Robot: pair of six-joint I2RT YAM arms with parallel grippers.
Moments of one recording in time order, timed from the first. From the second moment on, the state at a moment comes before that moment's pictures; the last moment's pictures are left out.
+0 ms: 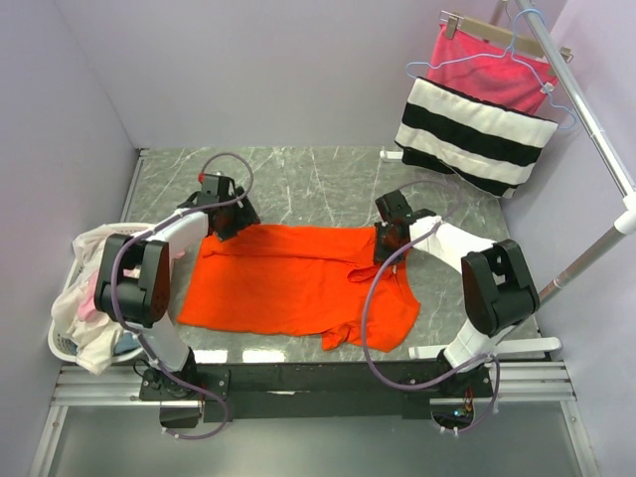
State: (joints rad) left arm -0.19 1.70 1.08 -0.24 0.04 -0.67; right arm 0.38 1.67 1.05 -0.57 0.02 0.51
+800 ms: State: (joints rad) left arm -0.20 1.74 1.09 -0.26 0.02 -0.65; right arm 0.30 1.41 0.94 -0.59 0.11 0.54
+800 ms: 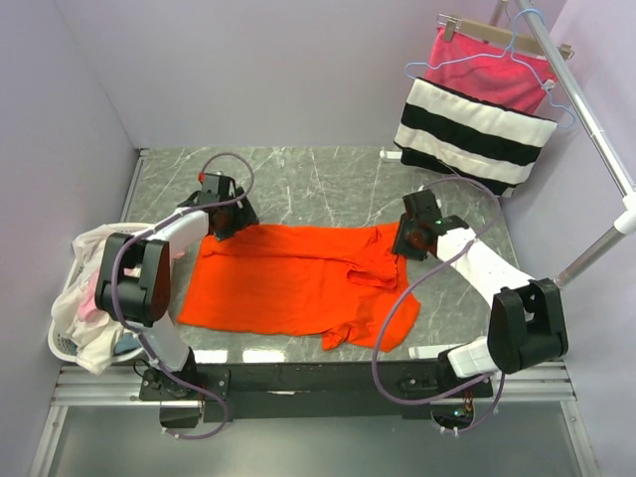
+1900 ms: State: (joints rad) left arm -0.18 1.65 1.05 -0.28 -0.11 -0.62; right arm 0.07 1.84 1.11 -0.28 -0.11 0.46
